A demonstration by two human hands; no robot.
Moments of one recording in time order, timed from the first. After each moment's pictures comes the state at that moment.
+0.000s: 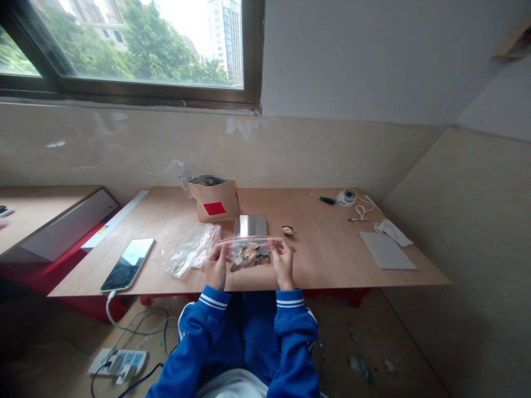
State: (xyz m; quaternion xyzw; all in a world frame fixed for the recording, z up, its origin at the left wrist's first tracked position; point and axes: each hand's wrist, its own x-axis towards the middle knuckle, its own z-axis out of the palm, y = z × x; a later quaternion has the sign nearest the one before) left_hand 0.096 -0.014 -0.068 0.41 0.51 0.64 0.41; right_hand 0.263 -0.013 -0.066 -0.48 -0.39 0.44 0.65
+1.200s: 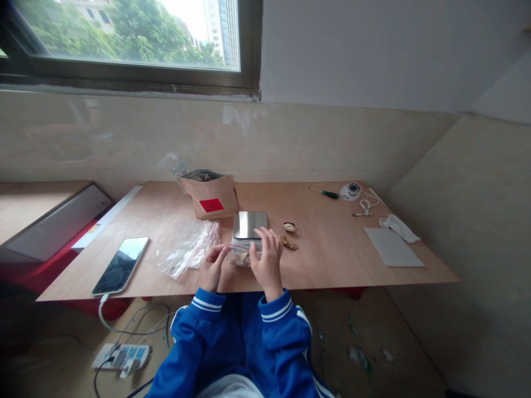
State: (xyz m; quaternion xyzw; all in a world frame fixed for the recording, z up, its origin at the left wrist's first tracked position) left_hand 0.077 -0.004 -0.095 0.48 0.48 0.61 0.40; right_hand 0.231 -0.019 -0.054 -0.60 -0.65 0.03 0.47
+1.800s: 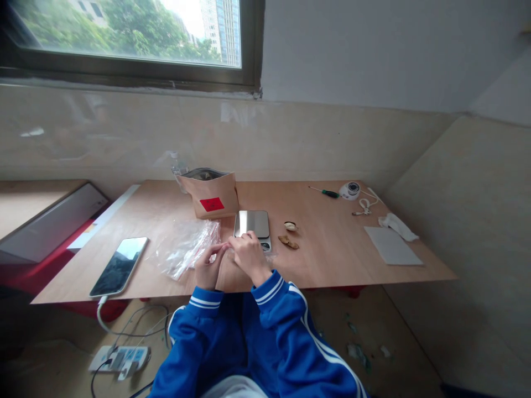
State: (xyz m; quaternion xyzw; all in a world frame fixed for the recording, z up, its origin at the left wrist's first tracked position) left_hand 0.065 -0.005 -0.084 0.57 0.50 0.60 0.24; right_hand 0.199 0.007 -0.030 -0.49 -0.84 -0.04 0.22
